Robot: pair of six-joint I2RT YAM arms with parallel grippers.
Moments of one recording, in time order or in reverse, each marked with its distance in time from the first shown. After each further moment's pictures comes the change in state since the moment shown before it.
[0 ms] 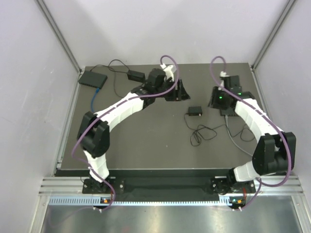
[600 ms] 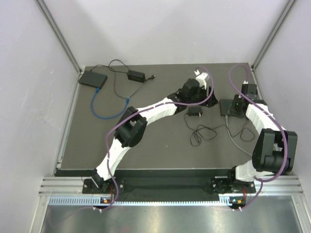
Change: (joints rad) left arm -0.203 0.523 0.441 0.227 -0.160 0.090; right arm -0.295 0.008 -0.150 0.087 0.130 -0.010
